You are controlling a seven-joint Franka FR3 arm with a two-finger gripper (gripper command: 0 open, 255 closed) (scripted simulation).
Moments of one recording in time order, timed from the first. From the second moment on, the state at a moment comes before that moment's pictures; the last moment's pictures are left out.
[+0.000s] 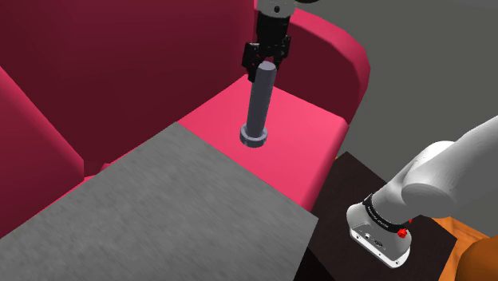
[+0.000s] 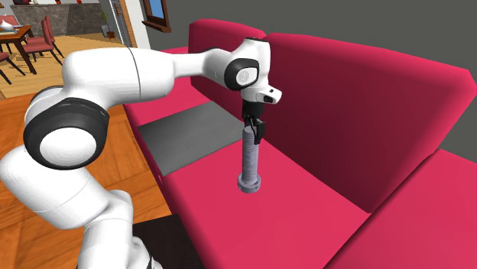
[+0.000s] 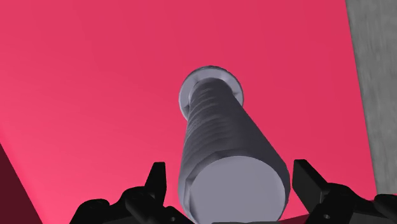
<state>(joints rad) 0.08 -0.15 0.30 -1.87 0.04 1.73 0.30</state>
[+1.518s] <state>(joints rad) 0.08 -0.12 0.30 -1.69 0.04 1.57 0.31</state>
